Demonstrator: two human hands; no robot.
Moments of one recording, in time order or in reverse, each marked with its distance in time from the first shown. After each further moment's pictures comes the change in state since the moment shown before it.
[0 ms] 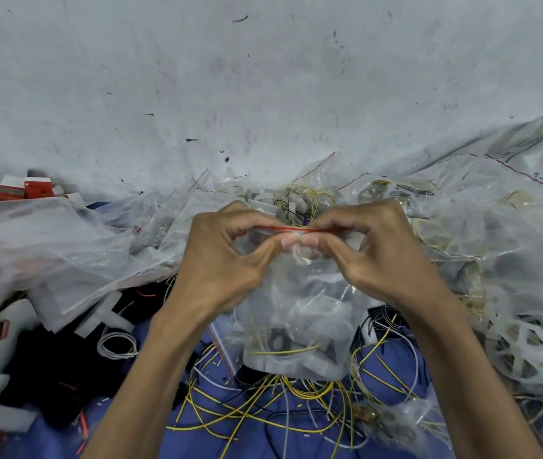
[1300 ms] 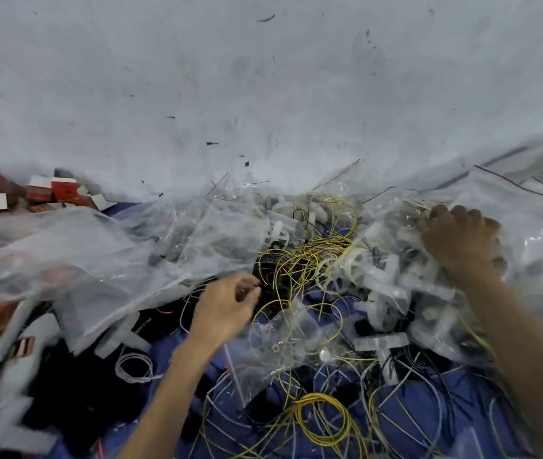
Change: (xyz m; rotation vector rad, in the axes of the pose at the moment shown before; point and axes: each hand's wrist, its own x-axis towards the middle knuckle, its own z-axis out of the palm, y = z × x) left_hand -0.006 -0.139 0.007 0.365 -0.175 -0.506; right_hand 0.026 0.213 -0.032 -1.083 -0.121 0.782
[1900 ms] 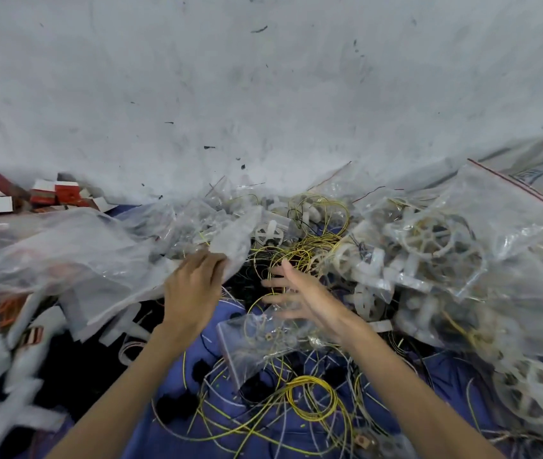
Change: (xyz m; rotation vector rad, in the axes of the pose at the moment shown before) left_hand 0.000 -0.007 -0.021 0.402 0.539 0.407; right_hand -0.149 -0.121 -0.045 1.582 -1.157 -0.116
